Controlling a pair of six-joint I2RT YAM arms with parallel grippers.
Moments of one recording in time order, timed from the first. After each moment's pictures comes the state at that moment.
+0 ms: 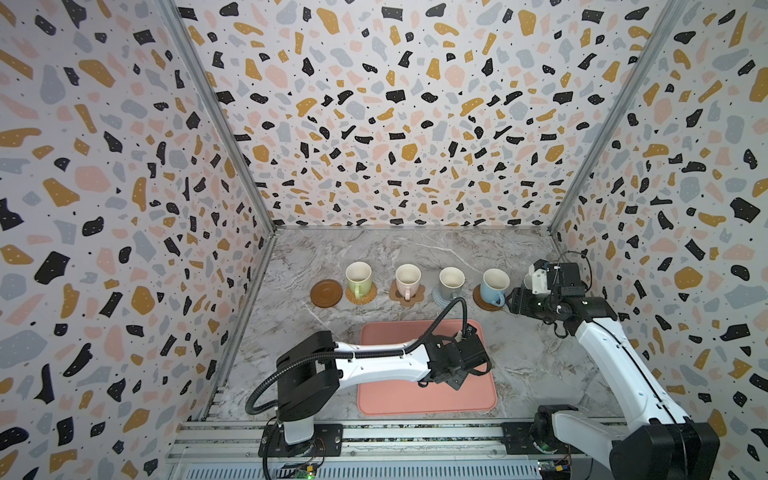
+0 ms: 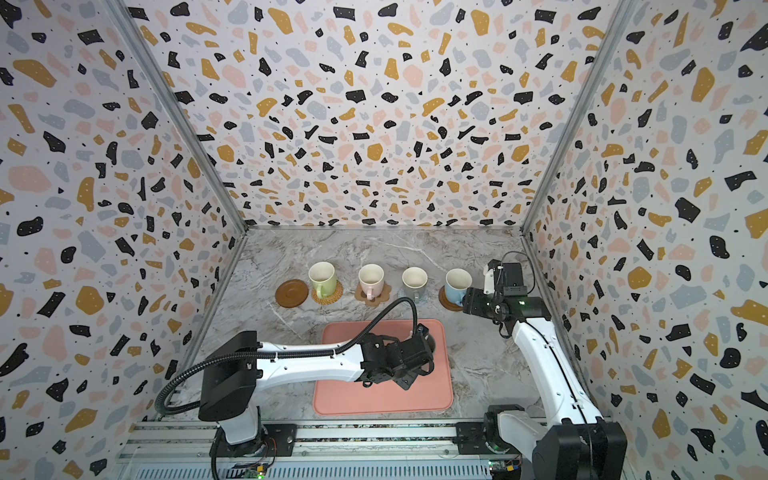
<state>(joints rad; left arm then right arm) -1.28 1.80 1.30 -0.67 -0.24 -0.56 0.06 1.10 0.95 -0.77 -0.17 0.24</state>
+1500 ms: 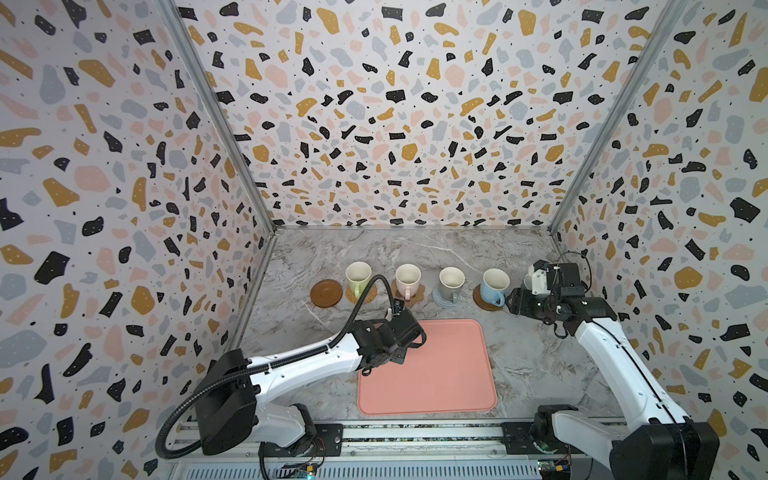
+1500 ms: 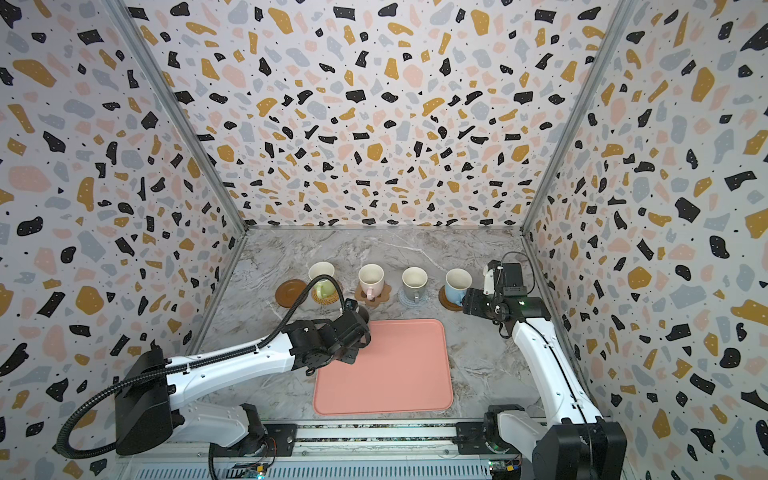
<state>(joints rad) -0.98 1.34 0.93 -0.74 -0.35 -0.65 0.06 1.10 0.95 -0.77 -0.17 0.24</state>
